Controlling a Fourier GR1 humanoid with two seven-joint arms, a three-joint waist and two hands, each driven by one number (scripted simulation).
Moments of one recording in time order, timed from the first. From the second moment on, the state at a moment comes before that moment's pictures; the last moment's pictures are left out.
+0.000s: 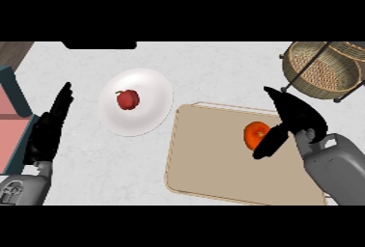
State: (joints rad) left arm -0.15 0.40 -0.08 -1.43 -0.02 0.21 0.05; right arm -0.52 -0.53 0.45 -1.59 0.19 0.21 1.13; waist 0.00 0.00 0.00
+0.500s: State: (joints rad) left arm -0.13 0.39 -0.06 -1.47 -0.03 0.19 0.06; right arm -0.48 -0.50 0.49 -1.63 0.28 0.22 1.14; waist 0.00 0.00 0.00
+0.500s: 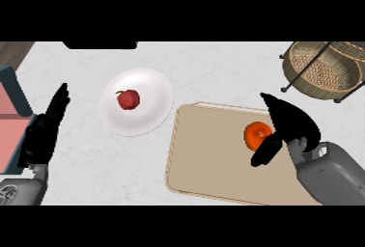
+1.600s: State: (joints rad) left arm -0.14 0.34 -0.03 -1.46 -0.09 0.16 0.07; right arm -0.45 -0.35 0.42 -1.39 0.40 0.24 1.05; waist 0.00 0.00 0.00
